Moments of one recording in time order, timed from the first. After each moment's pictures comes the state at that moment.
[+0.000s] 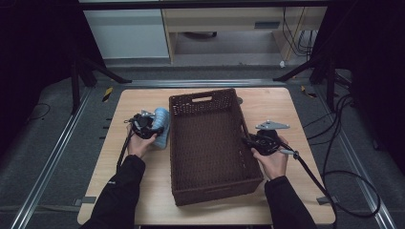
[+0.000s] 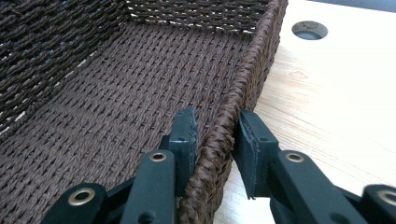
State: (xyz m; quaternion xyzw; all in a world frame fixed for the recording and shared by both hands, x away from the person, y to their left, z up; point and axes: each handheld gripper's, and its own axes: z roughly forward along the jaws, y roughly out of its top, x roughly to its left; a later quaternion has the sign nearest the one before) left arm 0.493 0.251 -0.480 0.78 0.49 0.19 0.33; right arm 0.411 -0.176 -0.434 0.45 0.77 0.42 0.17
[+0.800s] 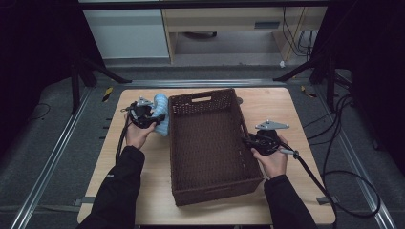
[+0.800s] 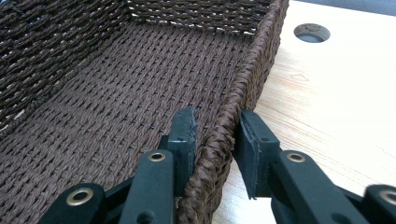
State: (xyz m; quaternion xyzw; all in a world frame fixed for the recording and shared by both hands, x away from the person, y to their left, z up) left arm 0.498 0.247 -0.437 0.78 0.45 0.20 0.38; right arm 0.412 -0.176 -0.435 0.45 0.77 0.42 0.18
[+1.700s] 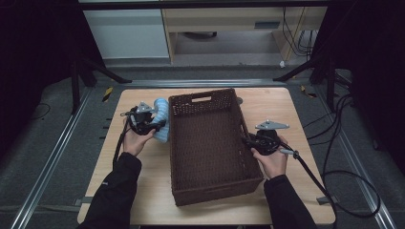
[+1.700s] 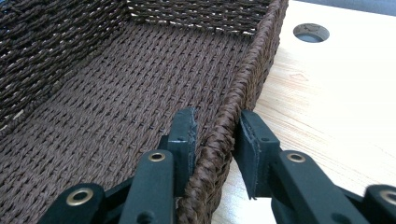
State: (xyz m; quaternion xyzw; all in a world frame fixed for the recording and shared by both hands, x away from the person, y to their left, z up) left arm 0.471 0.244 -0.430 0.80 0.42 0.20 0.38; right arm 0.412 -0.176 -0.435 0.45 0.77 0.42 0.18
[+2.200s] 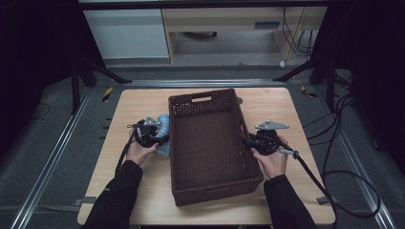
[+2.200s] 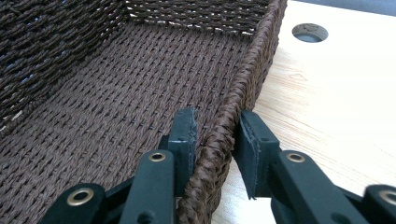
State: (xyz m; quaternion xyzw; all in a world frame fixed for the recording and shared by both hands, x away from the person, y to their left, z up) left arm 0.459 0.241 -0.469 0.83 0.41 0.16 0.35; right arm 0.412 -0.176 -0.435 0.45 0.77 0.42 0.18
